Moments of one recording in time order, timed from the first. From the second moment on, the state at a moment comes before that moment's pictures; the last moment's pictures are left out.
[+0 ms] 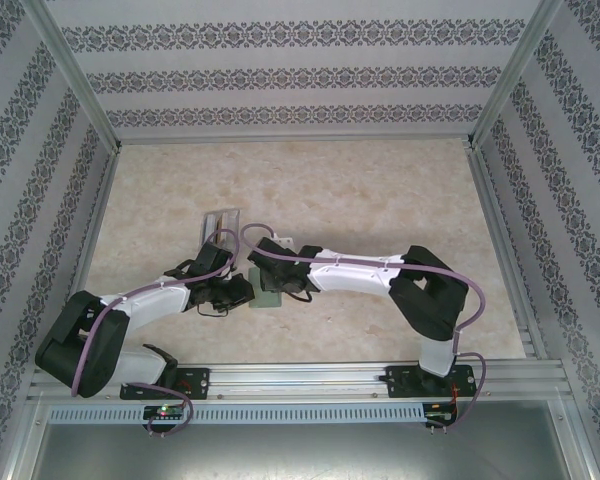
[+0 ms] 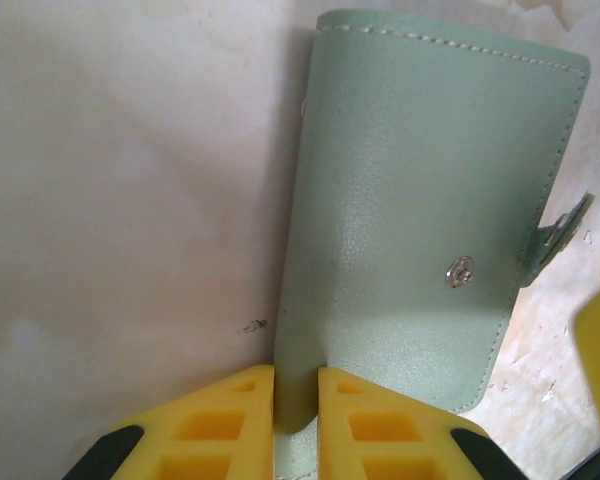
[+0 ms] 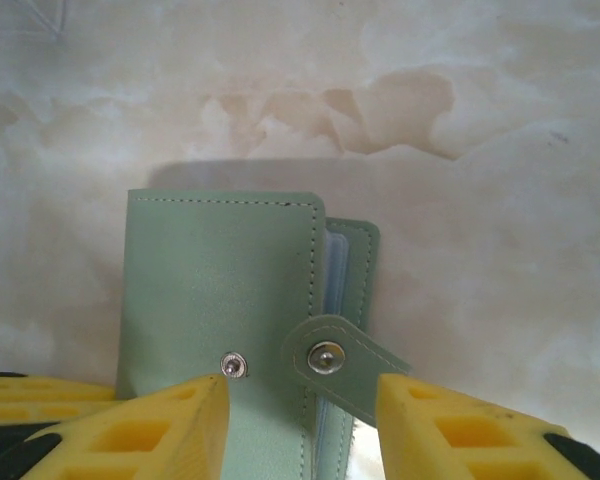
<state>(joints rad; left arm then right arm) -0.44 1.33 0.48 -0.22 0.38 -0.82 1.03 1.87 1.24 -0.49 0.18 0.88</state>
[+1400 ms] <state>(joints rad) -0.47 1.36 0.47 -0.14 0.41 -0.85 1.02 1.93 1.26 -0.53 0.28 0.84</state>
